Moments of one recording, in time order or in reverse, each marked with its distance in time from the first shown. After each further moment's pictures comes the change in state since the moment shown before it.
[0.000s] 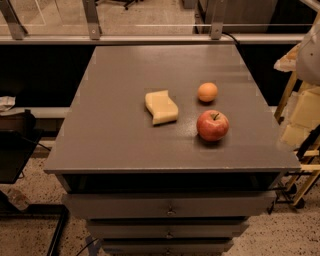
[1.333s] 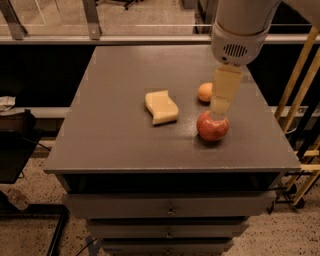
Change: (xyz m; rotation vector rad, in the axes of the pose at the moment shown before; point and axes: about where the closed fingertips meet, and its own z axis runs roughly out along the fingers) arm -0.086 -0.056 0.046 0.071 0.214 0.046
